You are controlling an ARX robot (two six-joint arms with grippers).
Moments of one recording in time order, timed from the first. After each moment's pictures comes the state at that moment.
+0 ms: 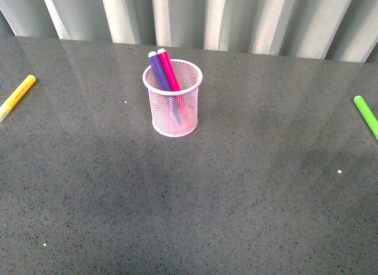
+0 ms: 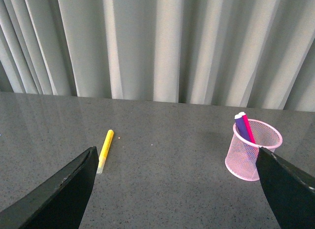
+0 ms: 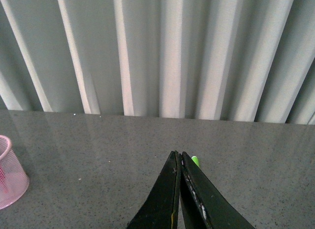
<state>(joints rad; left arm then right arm) 0.00 0.00 0.01 0.00 0.00 0.00 0.00 0.91 0.04 0.86 0.00 0.00</state>
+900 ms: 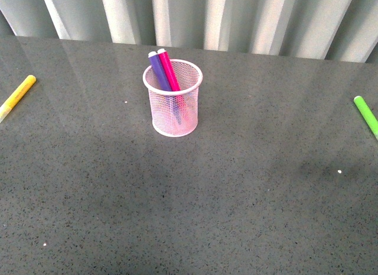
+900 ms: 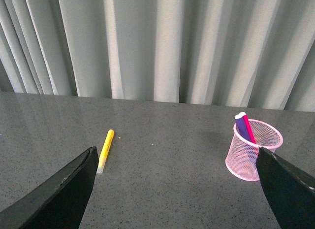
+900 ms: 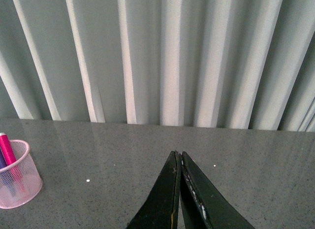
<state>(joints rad) 0.00 0.00 0.01 0.00 0.00 0.00 0.00 0.34 0.02 0.34 0.00 0.00</state>
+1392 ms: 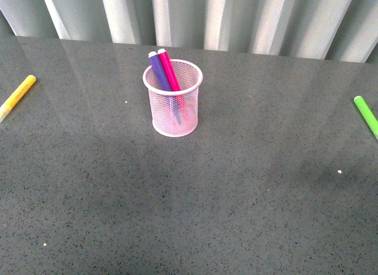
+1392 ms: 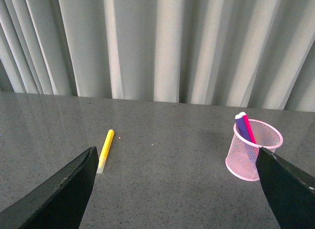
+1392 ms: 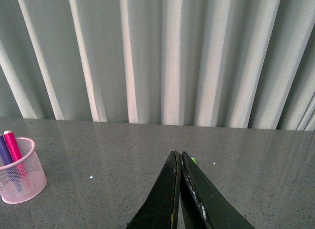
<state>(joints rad) 0.00 0.00 0.01 0.00 0.00 0.00 0.00 0.19 0.02 0.19 0.00 0.00</state>
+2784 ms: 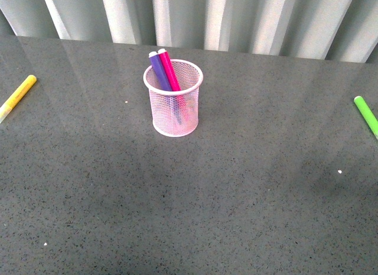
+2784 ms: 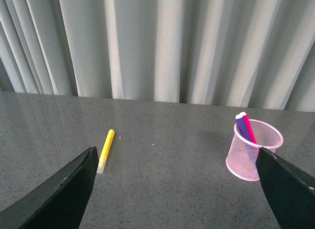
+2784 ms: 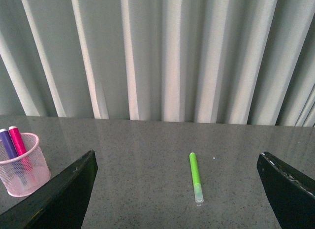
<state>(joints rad) 0.00 0.00 0.01 0.00 0.00 0.00 0.00 0.00 0.02 0.00 0.00 0.00</state>
